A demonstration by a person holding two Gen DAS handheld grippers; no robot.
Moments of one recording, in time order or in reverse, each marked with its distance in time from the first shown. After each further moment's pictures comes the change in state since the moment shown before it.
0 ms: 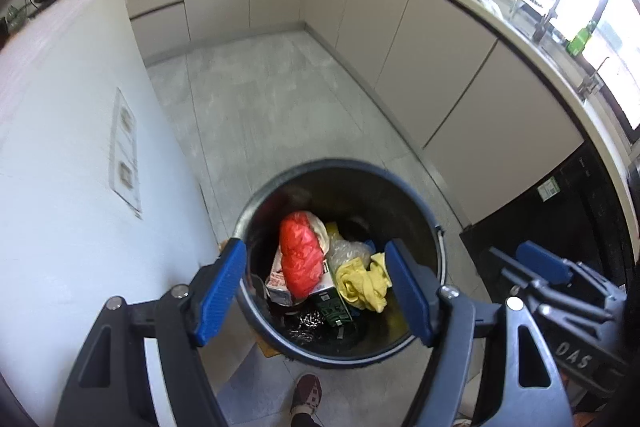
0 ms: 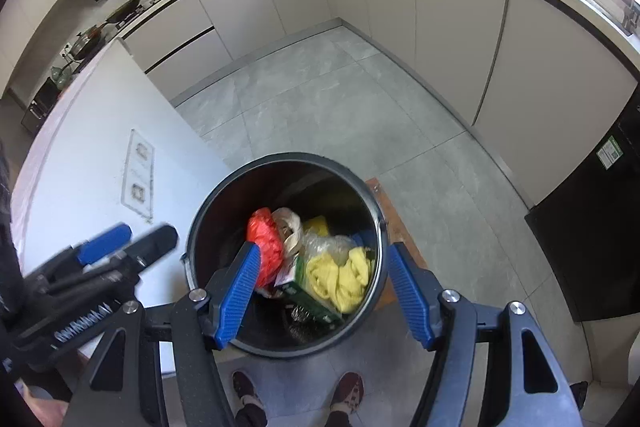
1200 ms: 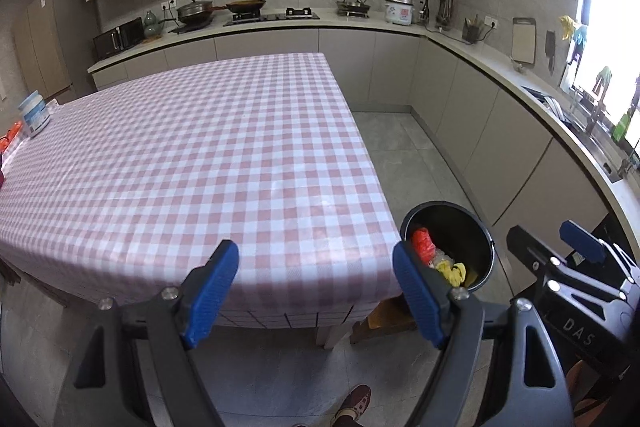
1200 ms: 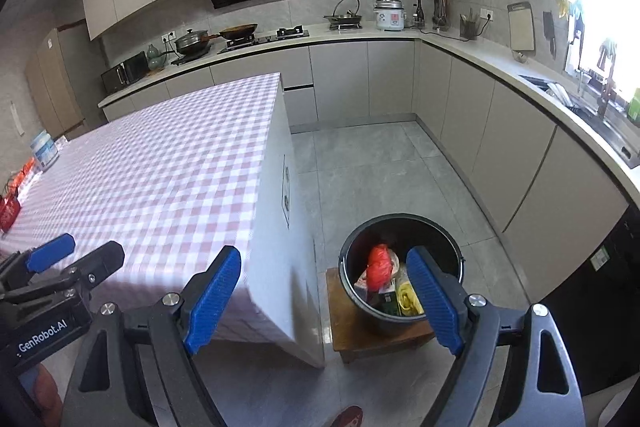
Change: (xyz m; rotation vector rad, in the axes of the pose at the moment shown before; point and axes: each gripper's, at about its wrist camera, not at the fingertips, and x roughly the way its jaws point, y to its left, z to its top) left arm -0.230 0.121 -0.121 -0.213 -0.281 0.305; right arm -0.208 0.196 -0.110 -0.328 -0.299 0.075
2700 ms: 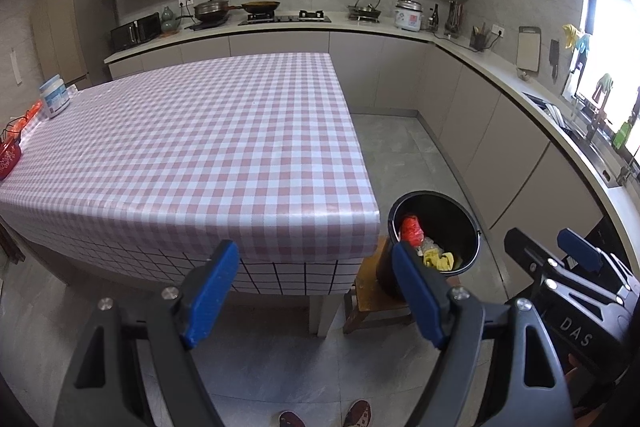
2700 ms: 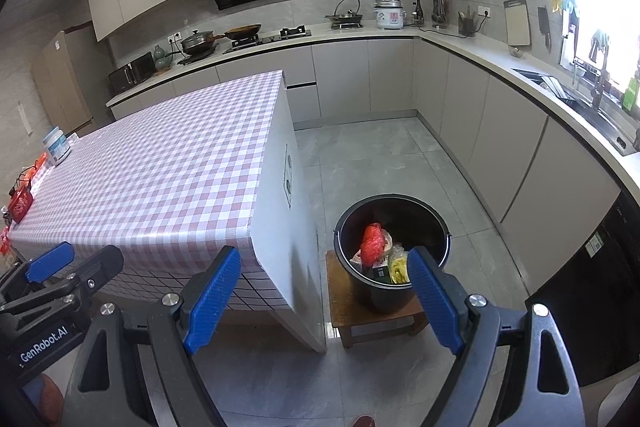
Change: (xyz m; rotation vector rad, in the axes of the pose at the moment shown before) left arm -0.045 -0.024 -0.037 -0.048 -0.010 0.036; right arm -0.058 -0.026 -0.038 0.012 0.003 0.035
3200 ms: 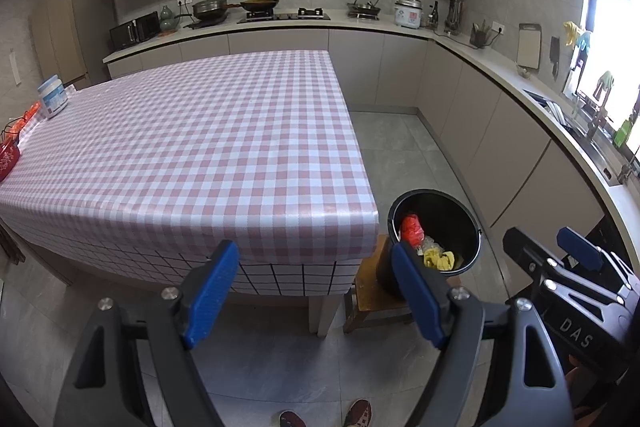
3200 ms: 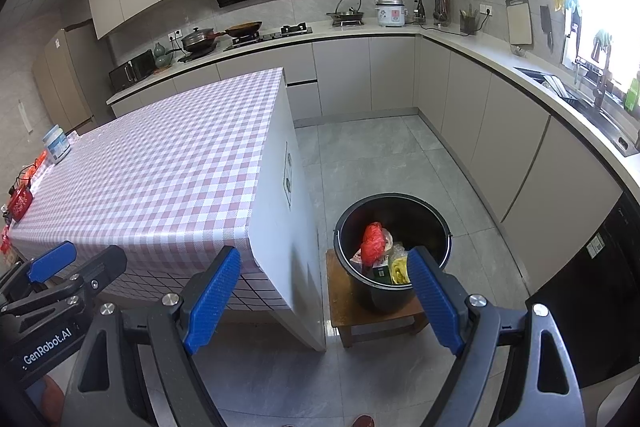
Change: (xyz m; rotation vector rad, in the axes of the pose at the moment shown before) left arm 0.005 -0.004 0.000 0.005 0.010 -0.002; right arm 0.006 -0.002 0.002 -0.002 0.011 0.002
